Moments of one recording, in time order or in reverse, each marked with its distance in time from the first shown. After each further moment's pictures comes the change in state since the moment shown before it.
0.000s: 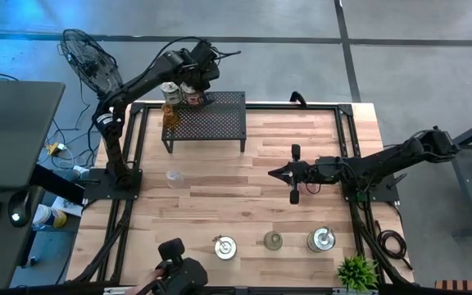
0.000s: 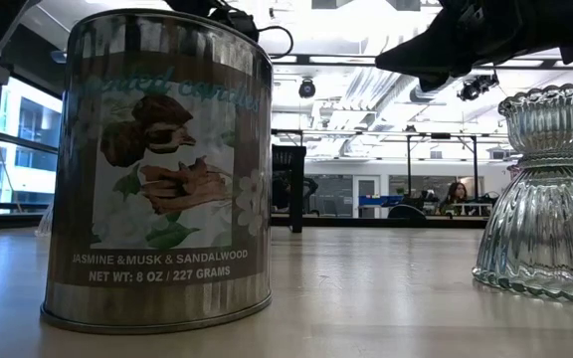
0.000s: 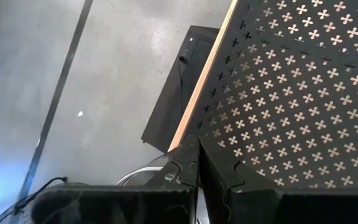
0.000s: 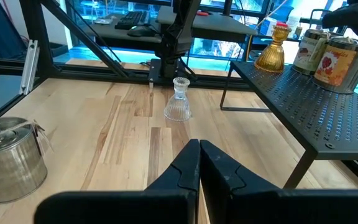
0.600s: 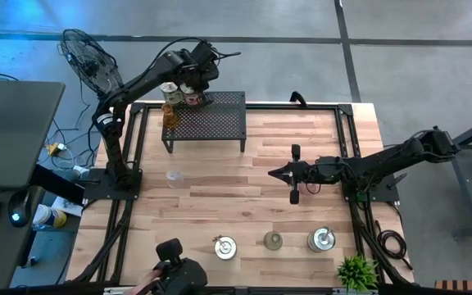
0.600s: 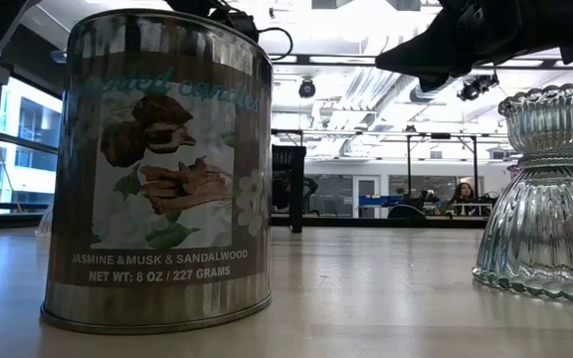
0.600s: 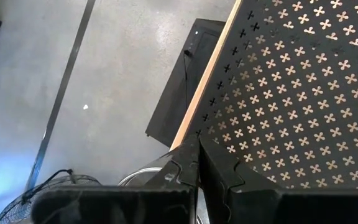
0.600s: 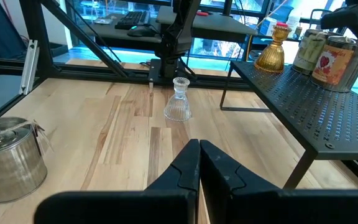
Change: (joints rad) left arm 0.000 0.000 0.000 -0.015 -0.033 -0.008; right arm 0.000 0.000 0.000 0.000 0.000 0.000
